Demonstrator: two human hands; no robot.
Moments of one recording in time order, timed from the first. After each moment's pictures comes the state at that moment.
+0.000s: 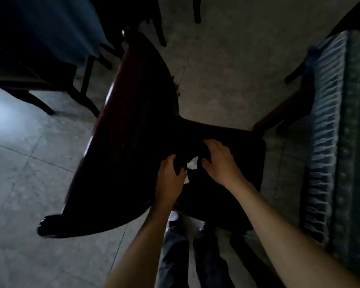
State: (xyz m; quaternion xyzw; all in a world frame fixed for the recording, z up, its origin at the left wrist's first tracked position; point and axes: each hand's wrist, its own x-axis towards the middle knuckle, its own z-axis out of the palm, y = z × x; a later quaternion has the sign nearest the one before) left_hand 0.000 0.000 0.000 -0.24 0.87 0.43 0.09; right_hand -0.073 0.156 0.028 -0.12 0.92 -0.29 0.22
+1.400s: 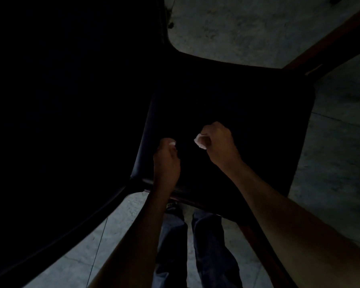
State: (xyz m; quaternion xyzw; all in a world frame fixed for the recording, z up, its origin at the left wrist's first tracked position) left_hand 0.012 0.018 -0.227 -0.35 0.80 0.48 0.11; right_hand -0.063 0.155 -0.222 -0.06 0.90 -0.34 0.25
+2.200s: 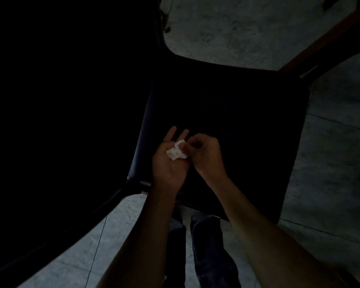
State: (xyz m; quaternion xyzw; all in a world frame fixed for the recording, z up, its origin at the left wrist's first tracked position) left_hand -0.007 0.035 -0.193 -0.45 0.20 0.87 0.07; right_hand -0.028 0.123 -0.197 0.16 0.75 -0.60 0.25
